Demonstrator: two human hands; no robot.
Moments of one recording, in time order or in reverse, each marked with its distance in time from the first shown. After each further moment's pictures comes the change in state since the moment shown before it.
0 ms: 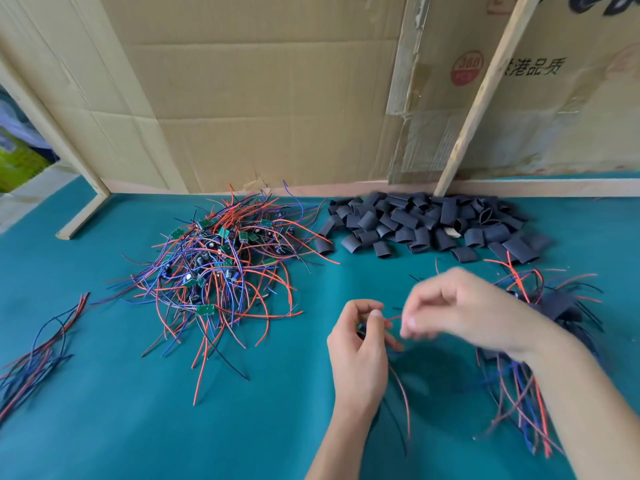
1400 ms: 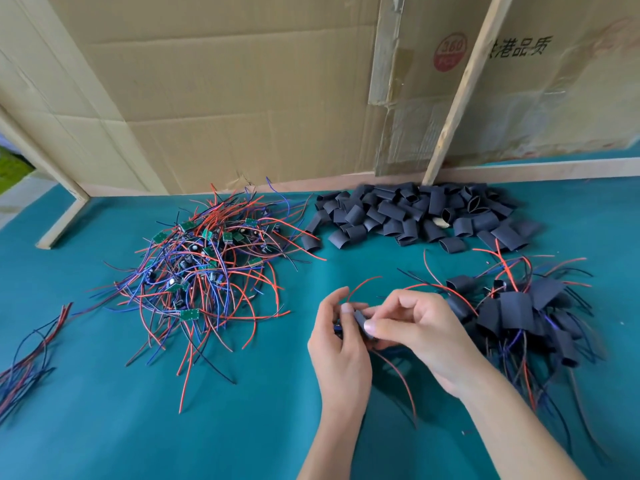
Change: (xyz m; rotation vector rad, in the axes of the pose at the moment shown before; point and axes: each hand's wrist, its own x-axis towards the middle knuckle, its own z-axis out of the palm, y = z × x) left_hand 0.003 -0.007 0.004 0.049 0.137 0.128; right_hand 0.013 0.043 0.060 0.706 0.289 -0.017
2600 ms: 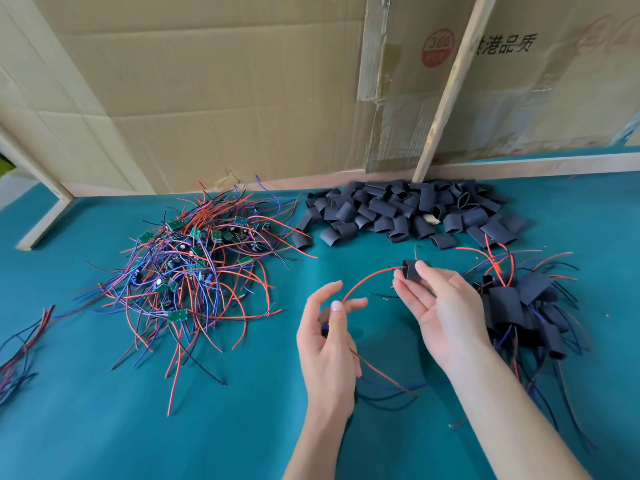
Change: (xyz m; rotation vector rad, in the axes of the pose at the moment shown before) left_hand 0.002 0.006 -0.008 -0.187 -0.117 -0.082; right_hand 0.024 0.001 -0.020 0.704 0.591 -0.025
